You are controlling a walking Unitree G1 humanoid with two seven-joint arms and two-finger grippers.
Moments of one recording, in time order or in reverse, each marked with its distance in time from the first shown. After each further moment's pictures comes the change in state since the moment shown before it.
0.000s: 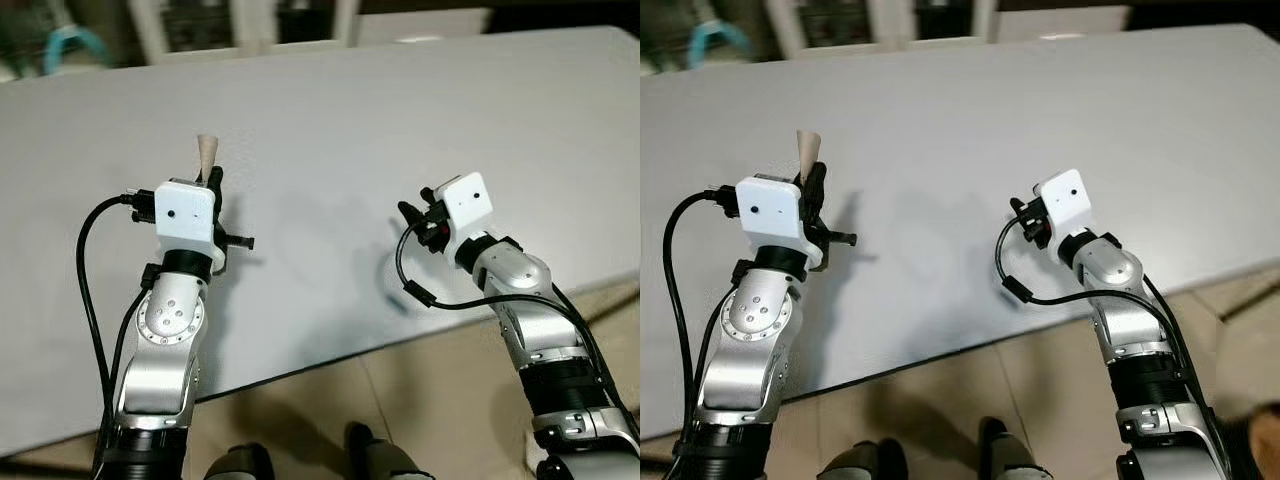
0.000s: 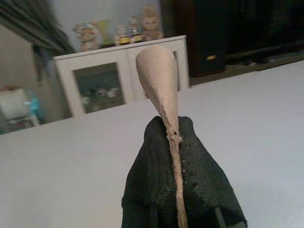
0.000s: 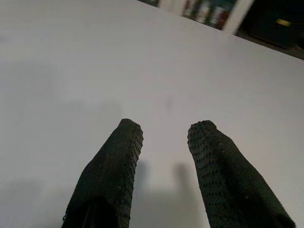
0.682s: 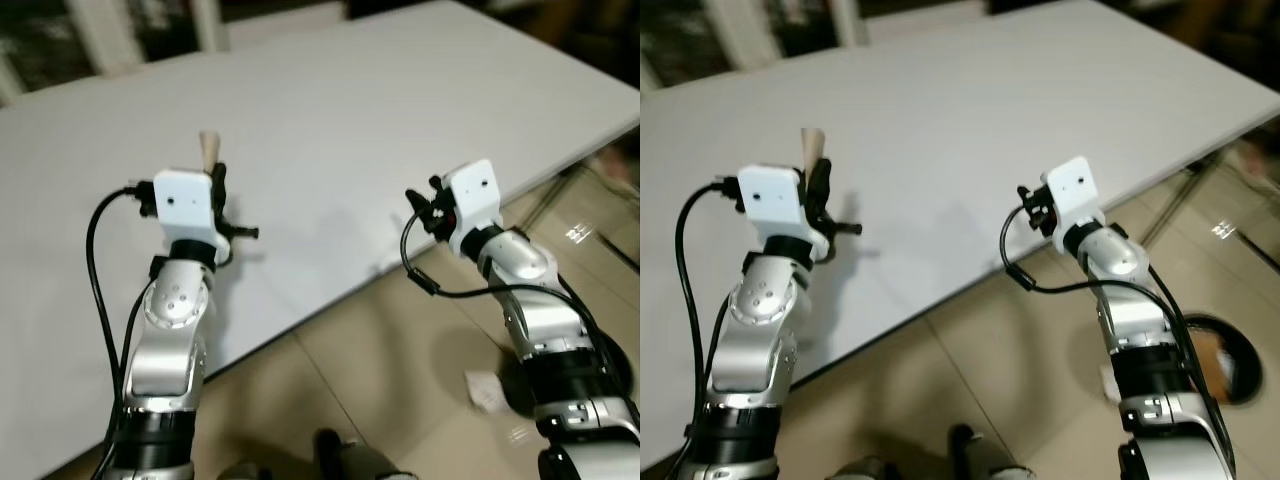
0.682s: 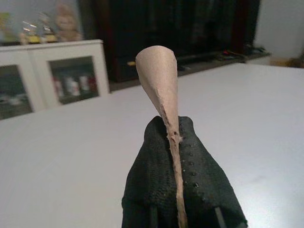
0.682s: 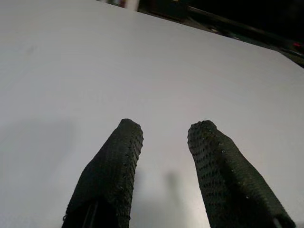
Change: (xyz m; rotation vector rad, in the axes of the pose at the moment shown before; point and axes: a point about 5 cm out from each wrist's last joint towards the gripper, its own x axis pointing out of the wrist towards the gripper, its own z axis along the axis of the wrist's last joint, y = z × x) left arm 0.012 0.000 -0.006 -0.089 0.056 0.018; right arm 0.003 -0.009 0.009 -0.012 -0.017 -0.043
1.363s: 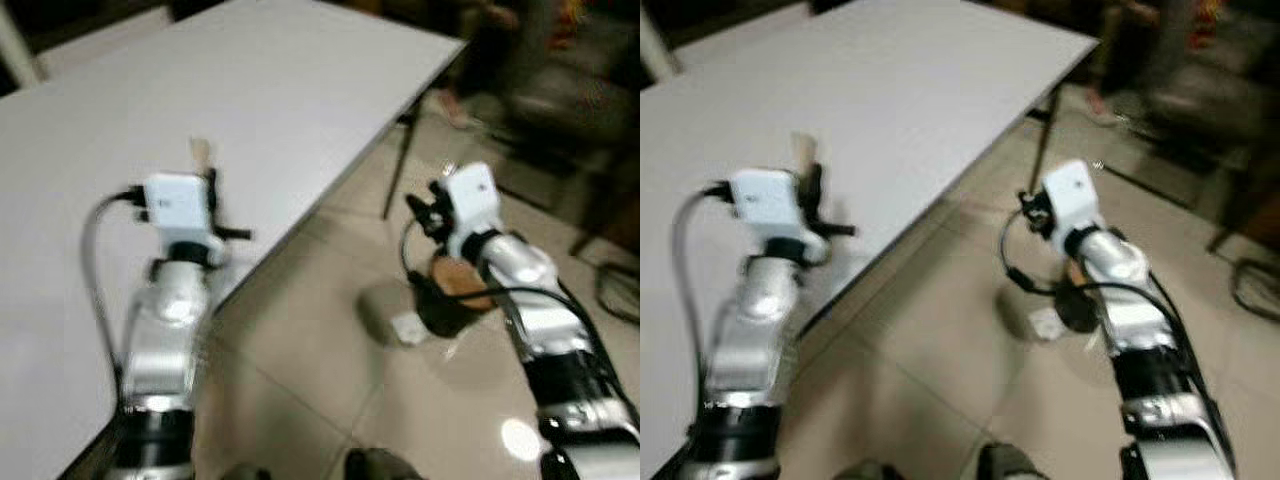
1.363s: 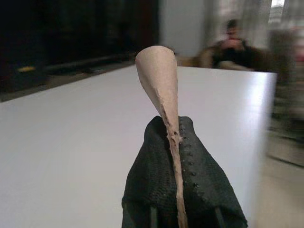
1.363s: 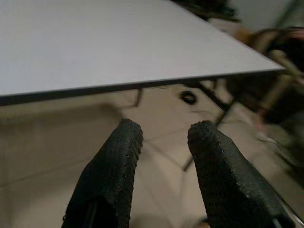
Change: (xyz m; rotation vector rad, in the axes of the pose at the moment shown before) left arm 0.001 -0.006 -0.004 -0.033 0.024 -0.009; right arm -0.003 -0.003 -0.006 0.002 0.025 -0.014
